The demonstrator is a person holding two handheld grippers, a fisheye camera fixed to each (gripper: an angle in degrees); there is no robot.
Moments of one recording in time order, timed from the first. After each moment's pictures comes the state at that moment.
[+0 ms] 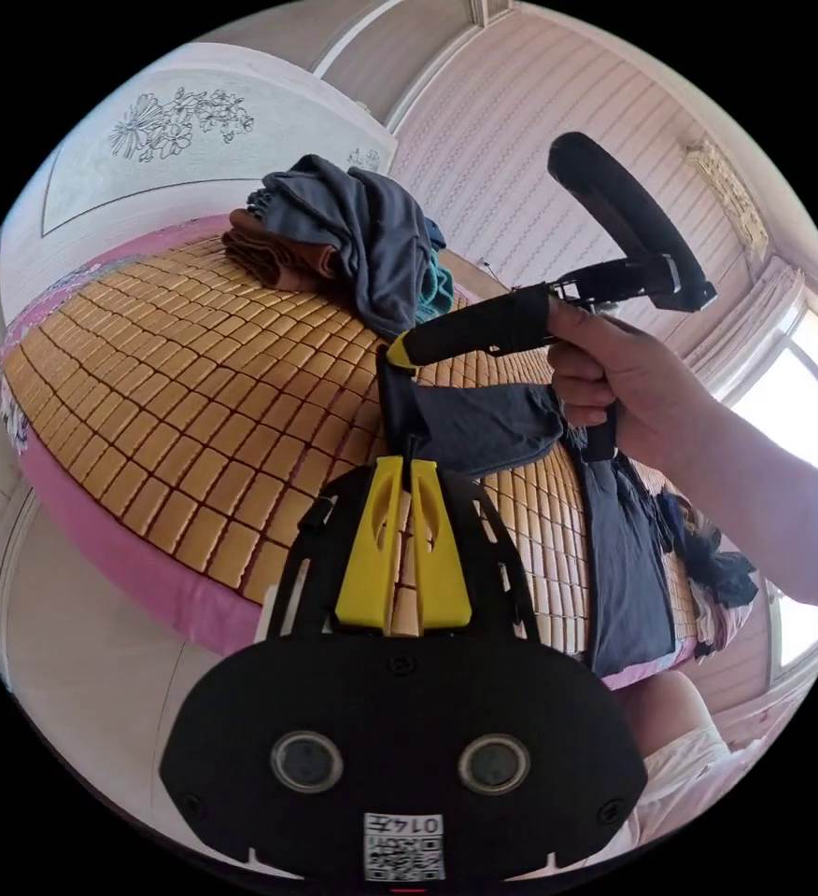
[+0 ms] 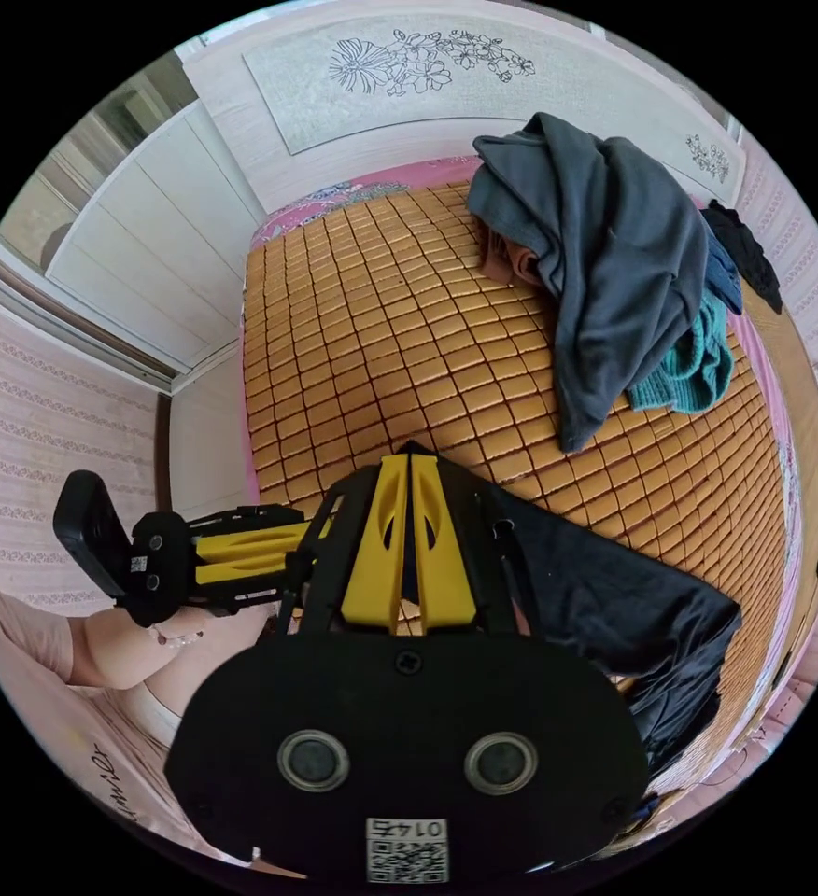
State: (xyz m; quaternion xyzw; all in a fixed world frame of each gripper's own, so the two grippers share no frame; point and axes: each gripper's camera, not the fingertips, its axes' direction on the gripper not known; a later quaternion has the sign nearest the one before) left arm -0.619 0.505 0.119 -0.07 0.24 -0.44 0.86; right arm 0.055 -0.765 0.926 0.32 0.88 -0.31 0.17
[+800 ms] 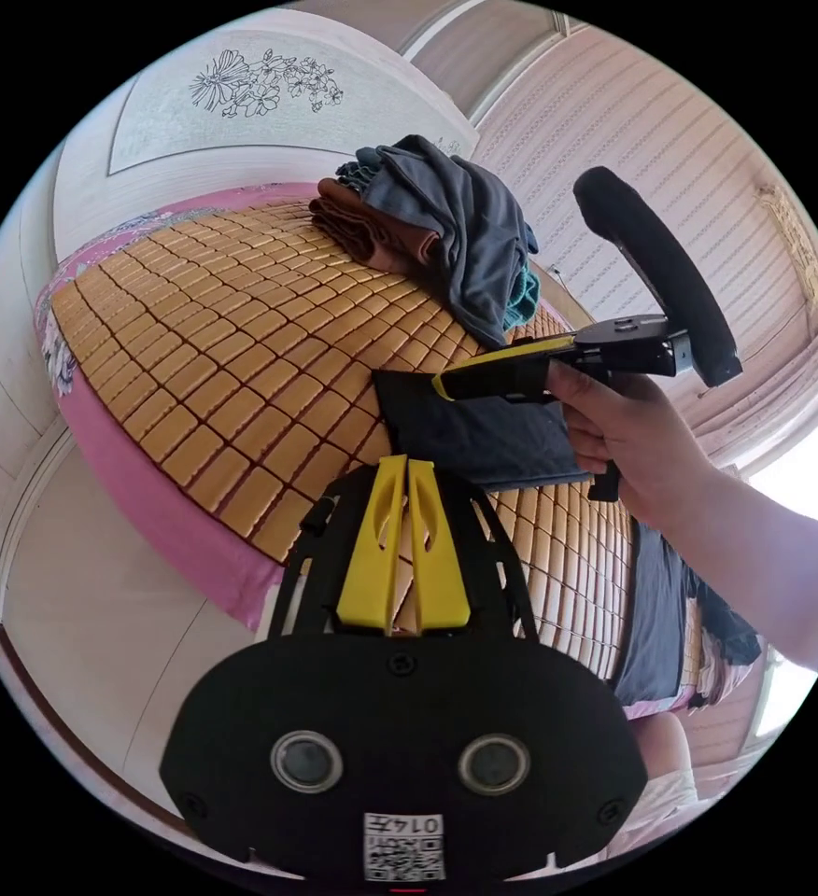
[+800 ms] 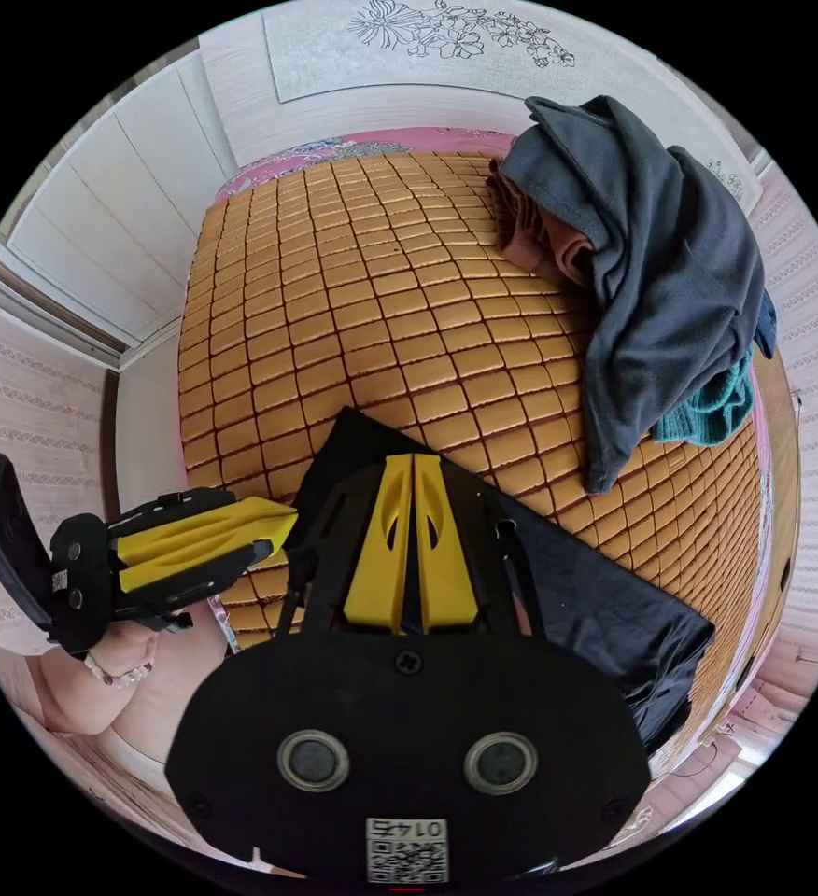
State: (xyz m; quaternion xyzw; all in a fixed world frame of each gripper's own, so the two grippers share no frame) left arm -0.603 0.523 0.198 -0.13 0.18 -0.49 0.84; right arm 0.071 -0.789 0.893 0.34 0.90 -0.25 0.10
